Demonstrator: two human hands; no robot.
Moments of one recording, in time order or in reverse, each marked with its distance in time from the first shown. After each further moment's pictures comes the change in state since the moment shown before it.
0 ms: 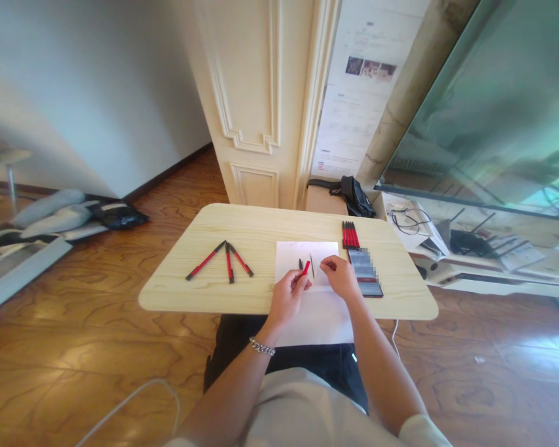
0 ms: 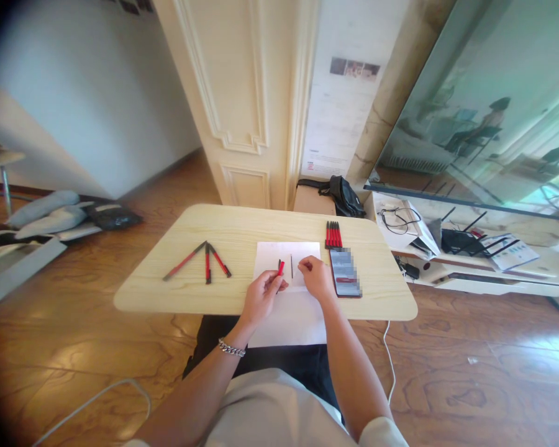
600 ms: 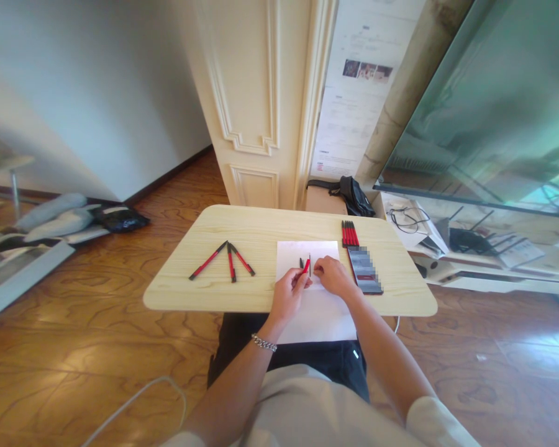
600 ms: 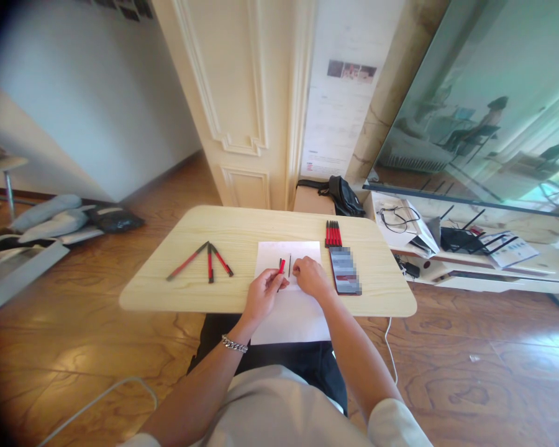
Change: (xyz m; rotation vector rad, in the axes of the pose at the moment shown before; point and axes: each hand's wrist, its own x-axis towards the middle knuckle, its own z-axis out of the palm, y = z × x) left_hand 0.001 -0.001 -0.001 0.022 0.000 0.005; right_hand 0.003 -0.010 0.007 -0.409 -0.216 -0.194
